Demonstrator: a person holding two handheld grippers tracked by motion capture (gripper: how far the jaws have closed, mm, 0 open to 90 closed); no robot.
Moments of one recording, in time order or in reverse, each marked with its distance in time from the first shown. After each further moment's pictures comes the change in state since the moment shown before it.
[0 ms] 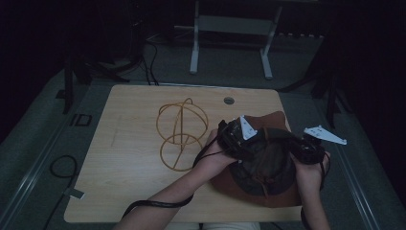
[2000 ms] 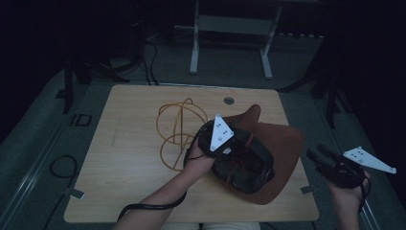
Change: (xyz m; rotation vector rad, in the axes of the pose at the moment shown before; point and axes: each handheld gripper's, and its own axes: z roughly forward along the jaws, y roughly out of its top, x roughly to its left) left arm 0.024 -0.027 -0.059 -0.465 0.011 -0.001; right arm -0.051 -0.027 -0.074 -0.082 0.045 -0.068
